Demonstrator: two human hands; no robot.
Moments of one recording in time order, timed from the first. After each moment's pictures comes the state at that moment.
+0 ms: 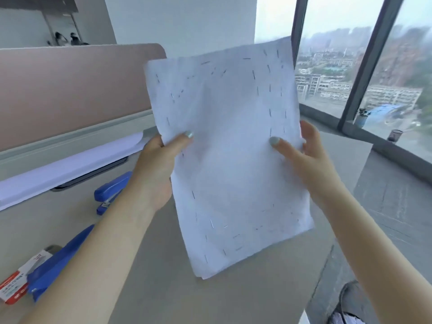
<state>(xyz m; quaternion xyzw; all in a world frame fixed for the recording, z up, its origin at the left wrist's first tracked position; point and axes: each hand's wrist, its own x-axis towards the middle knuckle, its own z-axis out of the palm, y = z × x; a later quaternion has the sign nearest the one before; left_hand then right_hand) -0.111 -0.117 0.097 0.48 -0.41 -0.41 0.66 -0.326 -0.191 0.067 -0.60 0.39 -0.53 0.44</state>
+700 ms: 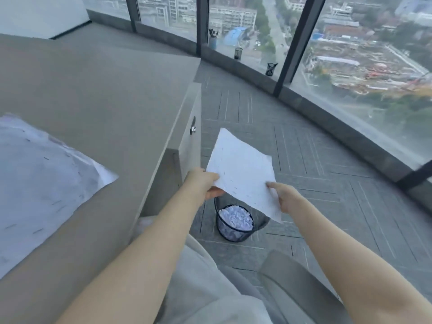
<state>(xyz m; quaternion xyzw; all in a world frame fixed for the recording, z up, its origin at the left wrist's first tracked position) -0.434 -0.178 -0.102 0.56 -0.38 -0.69 0.24 -0.652 -0.132 -0.197 -0.06 0.77 -0.41 0.49</state>
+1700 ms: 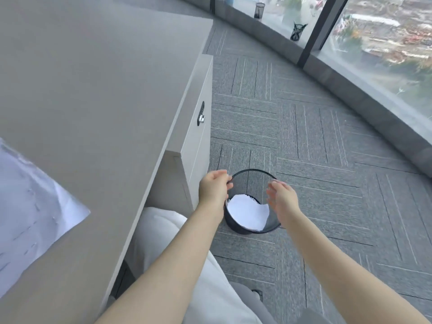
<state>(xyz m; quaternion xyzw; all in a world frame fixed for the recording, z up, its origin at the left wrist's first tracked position) -0.467 -0.219 -0.156 0.61 -0.29 -0.66 0.31 -0.624 -0.183 -0.233 -0.05 0.73 -0.50 0.45</state>
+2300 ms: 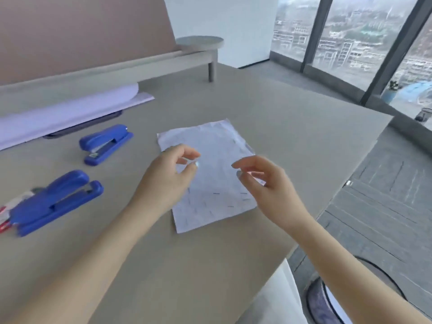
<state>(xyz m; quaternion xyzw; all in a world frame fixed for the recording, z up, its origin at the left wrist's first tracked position) -0.140 -0.090 0.010 0.72 -0.55 -0.15 0.40 -0.318 -0.152 -0.016 -0.75 0.35 -0.37 0.43</state>
